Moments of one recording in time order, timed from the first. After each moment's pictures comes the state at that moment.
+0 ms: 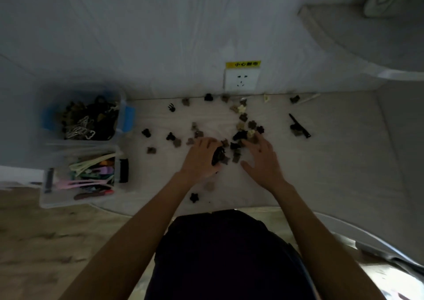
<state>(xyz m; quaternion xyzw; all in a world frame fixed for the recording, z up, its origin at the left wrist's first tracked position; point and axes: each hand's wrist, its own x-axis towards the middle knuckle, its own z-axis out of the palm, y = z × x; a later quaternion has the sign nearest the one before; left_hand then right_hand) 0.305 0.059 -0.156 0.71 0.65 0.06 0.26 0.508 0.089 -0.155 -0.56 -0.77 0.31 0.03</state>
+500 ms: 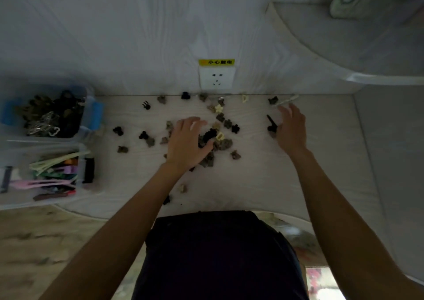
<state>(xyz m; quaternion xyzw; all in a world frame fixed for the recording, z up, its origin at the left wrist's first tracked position) 0.340 0.092 -0.136 0.67 0.71 0.16 0.14 0.602 0.198 -0.152 -0.67 -0.71 0.22 0.09</state>
